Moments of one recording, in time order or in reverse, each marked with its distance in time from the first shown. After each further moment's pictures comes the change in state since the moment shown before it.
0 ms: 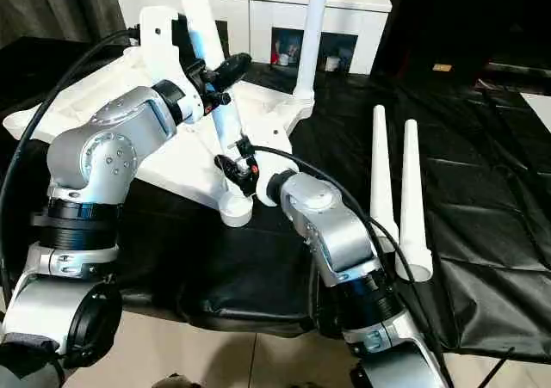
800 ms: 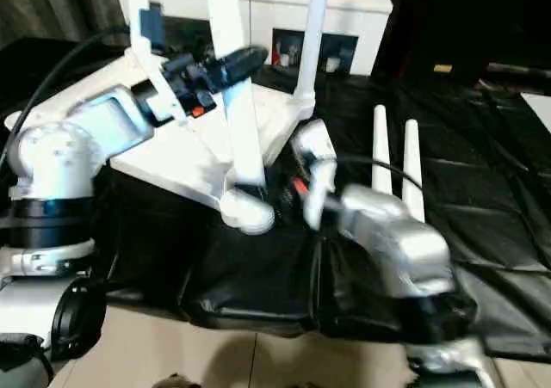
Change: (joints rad) left arm 0.004 0.065 0.119 -0.058 -0.356 0.238 -0.327; right arm 0.136 -0.253 -0.134 -0.133 0.366 0.100 0.577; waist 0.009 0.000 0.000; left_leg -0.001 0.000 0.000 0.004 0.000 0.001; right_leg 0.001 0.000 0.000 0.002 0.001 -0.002
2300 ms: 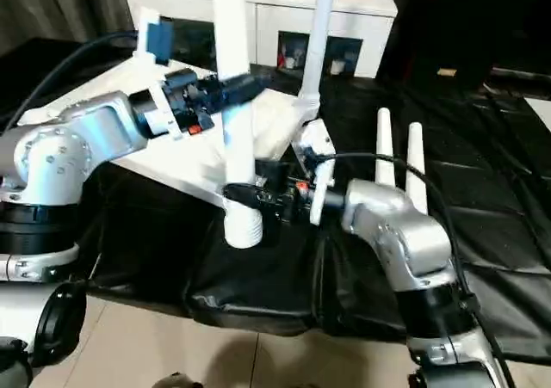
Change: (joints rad) left arm 0.032 0.098 -0.137 -0.050 0.070 -0.024 -0.087; right arm -0.049 -0.007 0.036 0.010 -0.029 -0.046 0.000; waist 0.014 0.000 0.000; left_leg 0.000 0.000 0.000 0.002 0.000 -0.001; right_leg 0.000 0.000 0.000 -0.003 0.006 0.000
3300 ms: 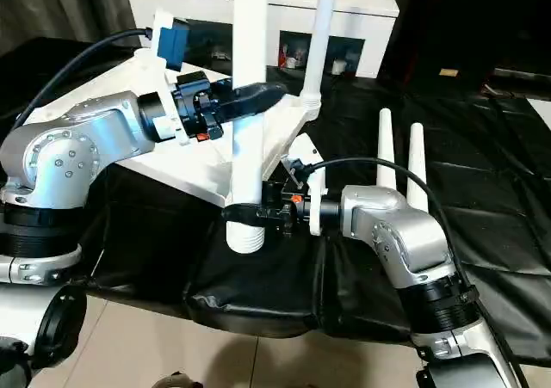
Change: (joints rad) left arm 0.000 -0.001 -0.051 -0.048 0.008 -0.004 -0.077; right arm -0.025 -0.045 0.059 0.037 0.002 0.079 0.071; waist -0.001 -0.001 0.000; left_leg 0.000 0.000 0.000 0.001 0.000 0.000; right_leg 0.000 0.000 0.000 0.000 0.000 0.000
